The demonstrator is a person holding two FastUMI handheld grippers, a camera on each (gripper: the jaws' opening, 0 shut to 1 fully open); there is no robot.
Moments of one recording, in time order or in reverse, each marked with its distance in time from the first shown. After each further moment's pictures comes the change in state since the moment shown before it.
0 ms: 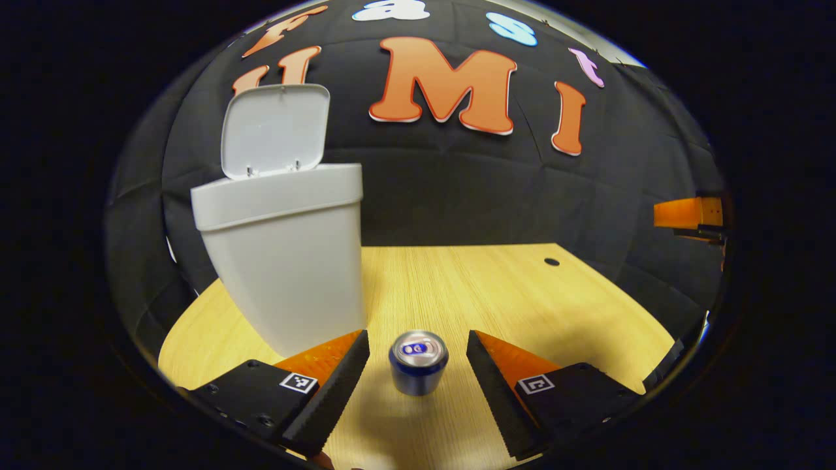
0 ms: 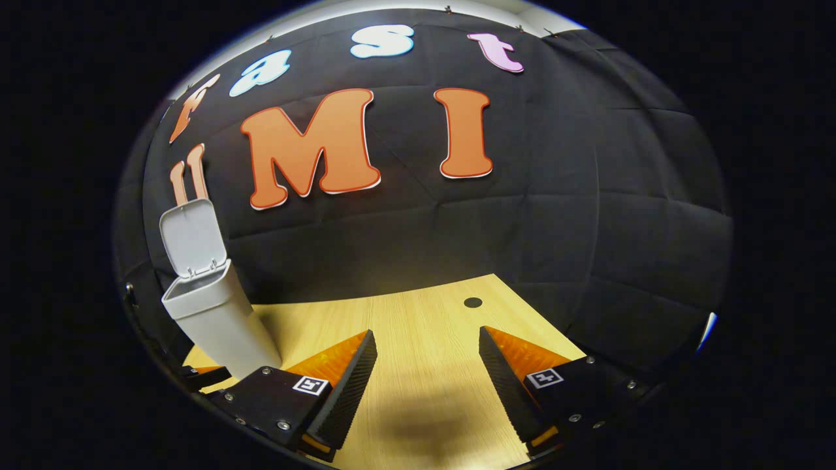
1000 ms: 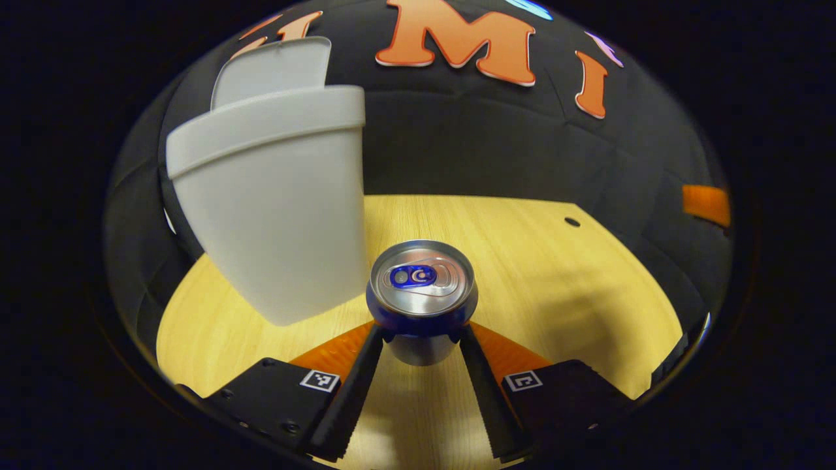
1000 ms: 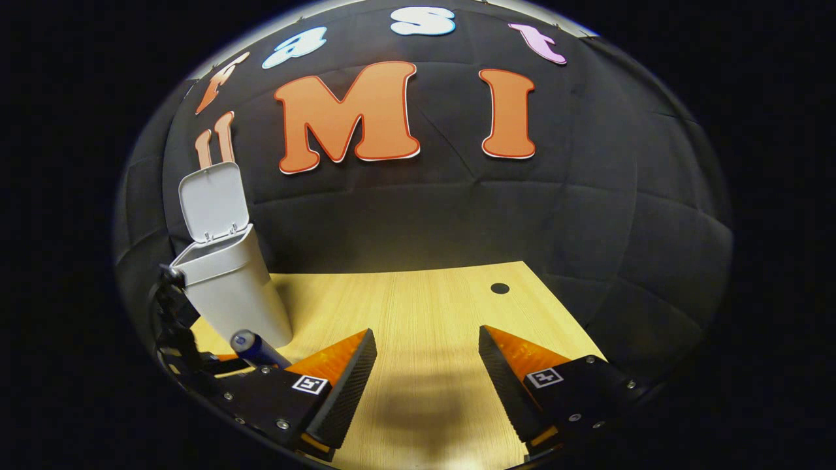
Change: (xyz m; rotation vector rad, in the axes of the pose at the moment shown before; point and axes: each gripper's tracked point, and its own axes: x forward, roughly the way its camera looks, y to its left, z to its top) left arm 0.006 0.025 0.002 -0.044 0.136 0.032; right arm 0.008 0.044 -0.016 -0.075 0.076 0.123
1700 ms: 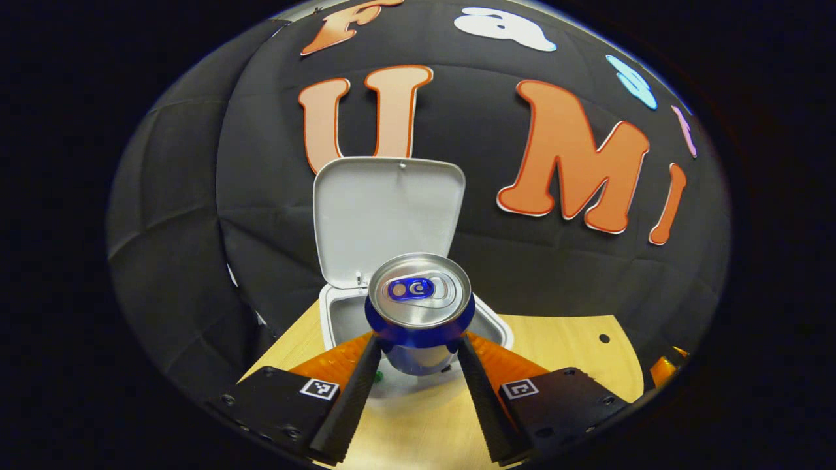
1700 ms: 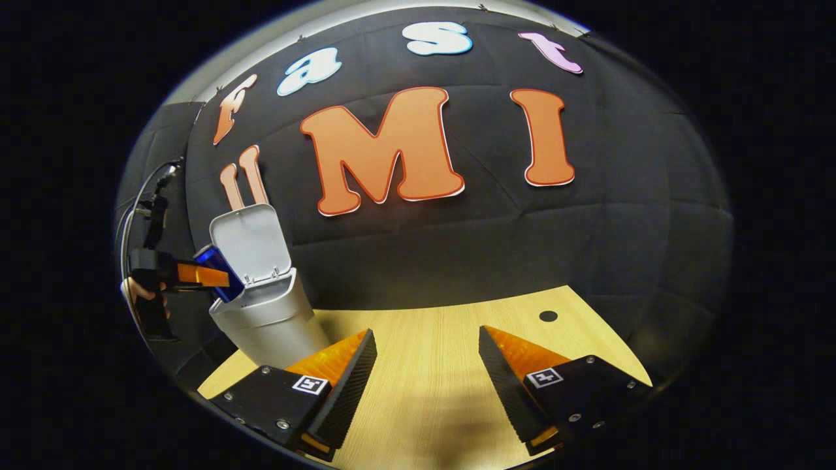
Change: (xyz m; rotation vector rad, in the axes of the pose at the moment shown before) left arm -0.086 0.114 0.171 -0.158 -0.152 0.202; right arm 0.011 0.069 0.054 0.067 -0.108 0.156
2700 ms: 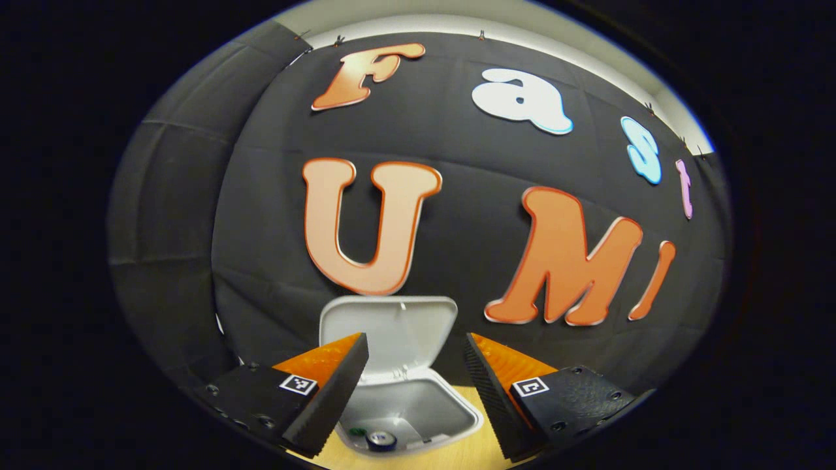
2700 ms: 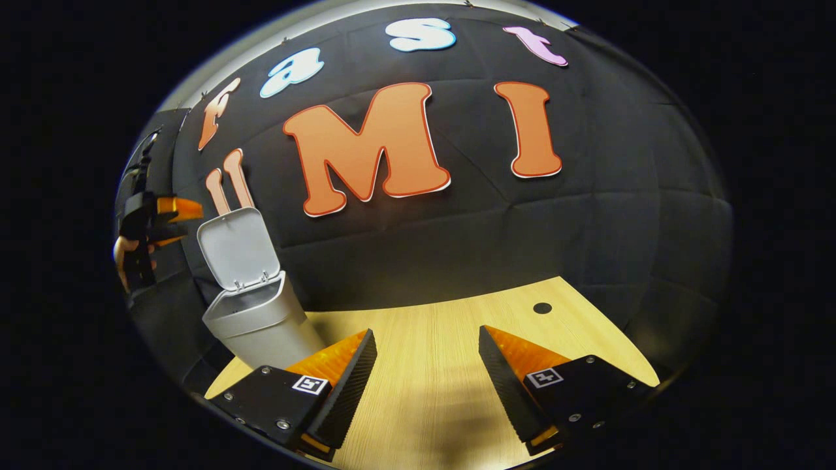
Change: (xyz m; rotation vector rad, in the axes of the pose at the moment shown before) left arm -0.029 -0.007 0.184 -0.076 -0.396 -0.034; right arm 0.003 -0.006 -0.001 0.040 0.001 -0.047
